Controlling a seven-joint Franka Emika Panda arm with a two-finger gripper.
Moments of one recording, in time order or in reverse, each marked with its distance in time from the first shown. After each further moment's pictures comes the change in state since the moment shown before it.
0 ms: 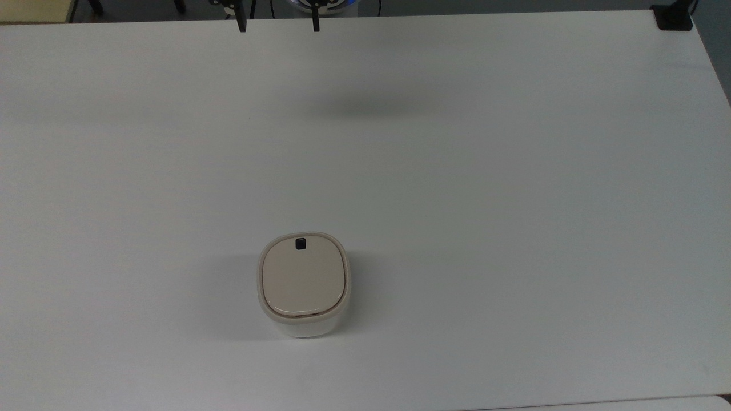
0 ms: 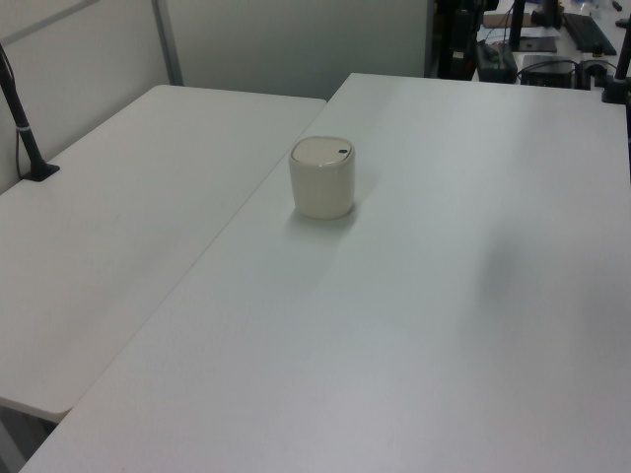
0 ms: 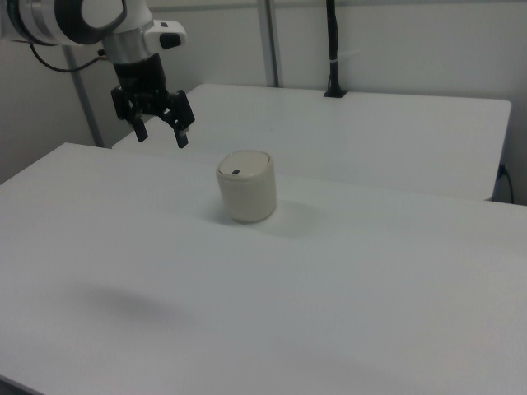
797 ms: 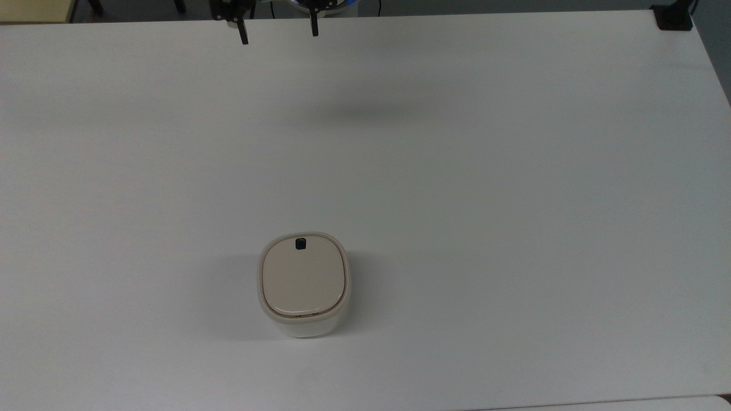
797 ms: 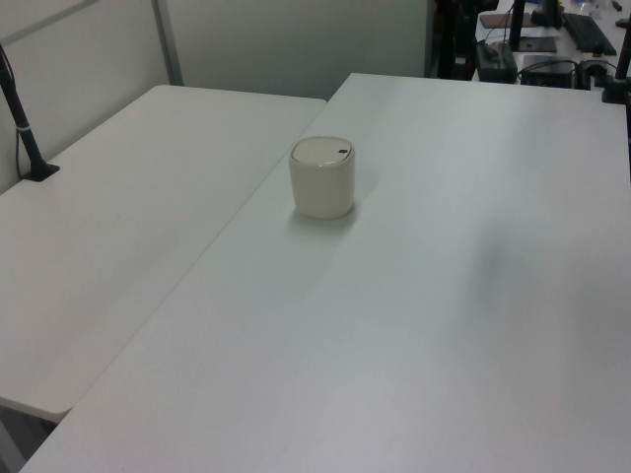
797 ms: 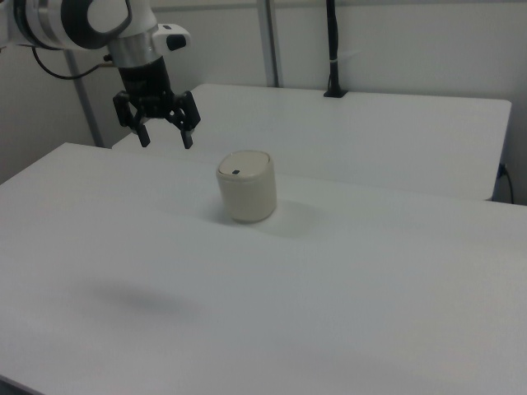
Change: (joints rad) arm -0.003 0.017 0.000 -0.003 0.000 0.022 -0.182
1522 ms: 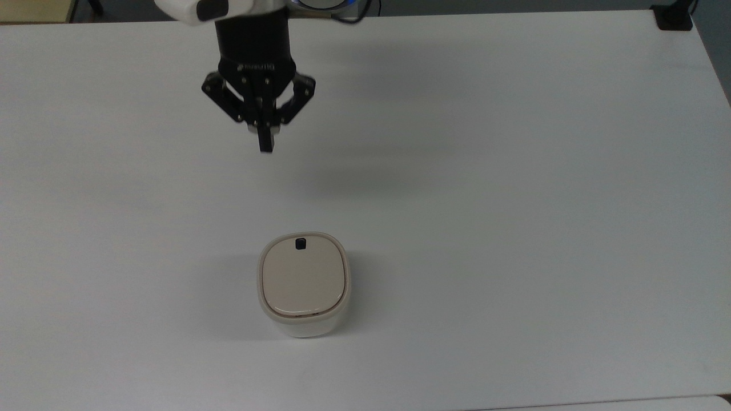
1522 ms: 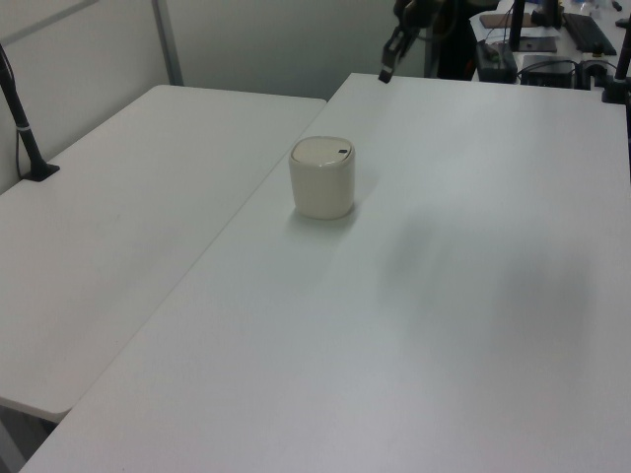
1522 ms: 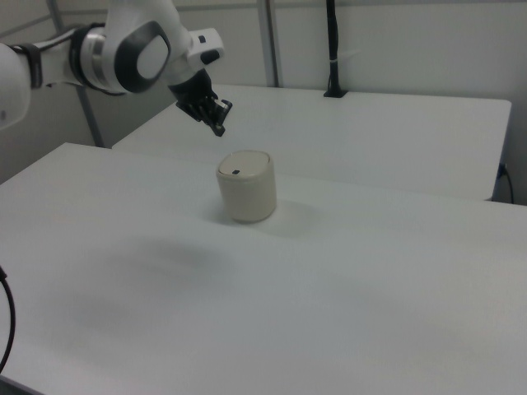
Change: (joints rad) arm -0.007 0.169 -0.005 -0.003 0.000 0.527 0.263
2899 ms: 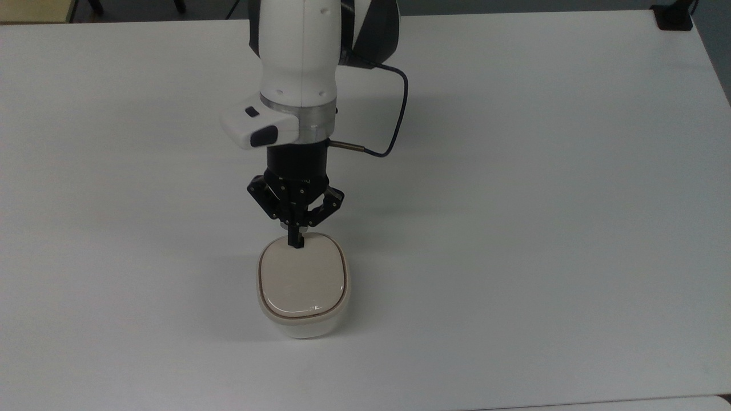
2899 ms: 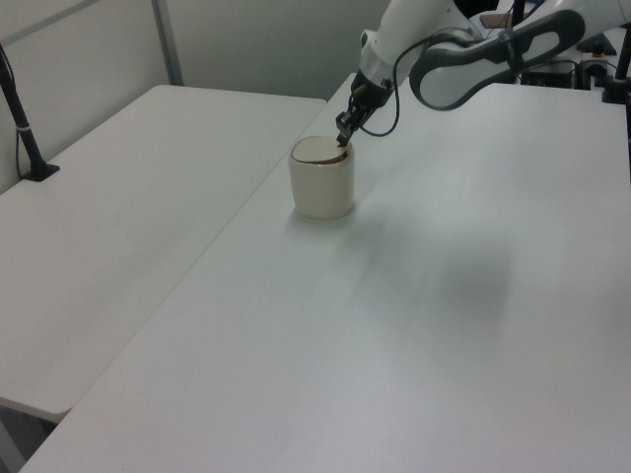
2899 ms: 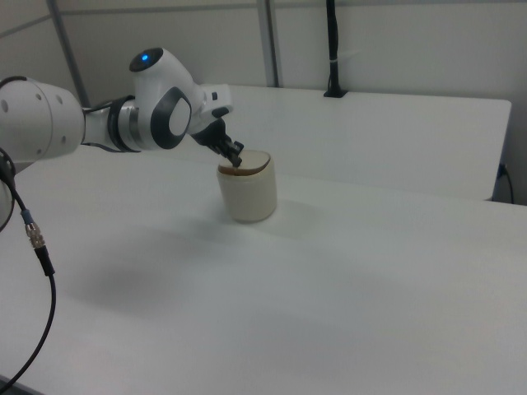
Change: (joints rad) arm 0.047 0.234 0.000 -0.007 -0.147 0.331 0.315
